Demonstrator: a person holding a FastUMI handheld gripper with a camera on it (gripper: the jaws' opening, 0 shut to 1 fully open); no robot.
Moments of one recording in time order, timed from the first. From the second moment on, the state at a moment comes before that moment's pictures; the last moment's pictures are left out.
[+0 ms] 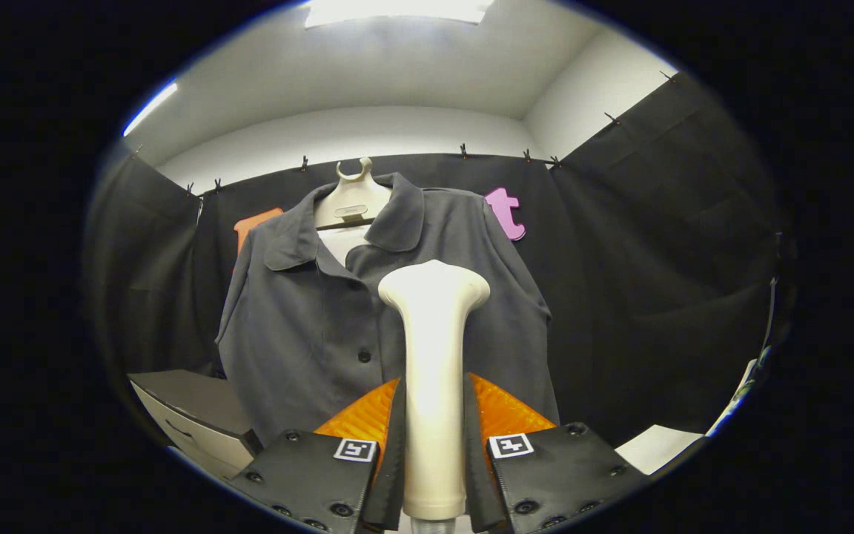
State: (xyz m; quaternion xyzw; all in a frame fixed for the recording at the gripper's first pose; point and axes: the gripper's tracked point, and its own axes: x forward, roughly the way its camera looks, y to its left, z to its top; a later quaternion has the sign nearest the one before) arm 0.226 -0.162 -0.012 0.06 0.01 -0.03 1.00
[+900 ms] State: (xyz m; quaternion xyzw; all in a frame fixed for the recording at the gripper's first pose) arm 0.186 -0.164 -0.090 0.06 0.07 -0.03 1.00
